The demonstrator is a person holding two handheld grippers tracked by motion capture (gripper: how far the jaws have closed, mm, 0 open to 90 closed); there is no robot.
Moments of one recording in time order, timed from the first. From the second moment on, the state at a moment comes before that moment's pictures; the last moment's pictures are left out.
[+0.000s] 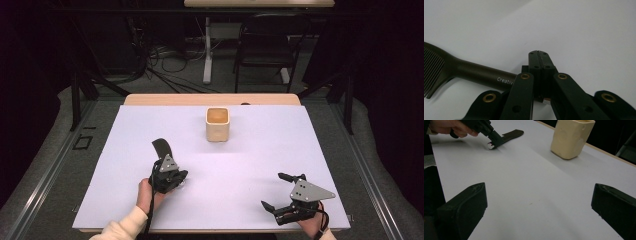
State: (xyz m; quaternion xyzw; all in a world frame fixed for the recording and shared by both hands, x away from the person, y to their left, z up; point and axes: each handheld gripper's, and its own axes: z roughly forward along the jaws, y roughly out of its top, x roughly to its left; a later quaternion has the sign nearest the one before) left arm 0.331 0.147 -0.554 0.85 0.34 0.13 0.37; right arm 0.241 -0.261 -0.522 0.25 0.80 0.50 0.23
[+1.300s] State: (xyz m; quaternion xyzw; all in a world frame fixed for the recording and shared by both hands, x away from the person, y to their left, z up) left arm 0.320 0.171 -0.550 0.86 0.35 0.13 0.35; right arm 0.241 -0.261 -0.521 0.25 0.79 0.50 0.24
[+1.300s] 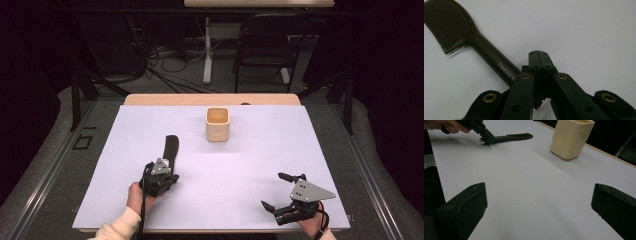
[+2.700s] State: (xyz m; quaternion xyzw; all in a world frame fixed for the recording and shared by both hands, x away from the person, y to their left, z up) left arm 0.319 0.203 -0.548 0.84 0.40 0.14 0.33; right arm 0.241 -0.261 -0.521 0.25 0.79 0.50 0.24
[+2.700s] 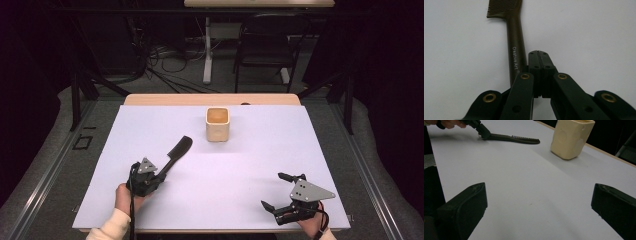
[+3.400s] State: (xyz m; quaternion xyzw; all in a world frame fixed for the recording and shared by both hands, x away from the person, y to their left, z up) left arm 0.326 0.214 -0.549 0.84 0.41 0.16 0.31; right arm 0.241 -0.261 -0.521 0.25 0.79 0.50 0.23
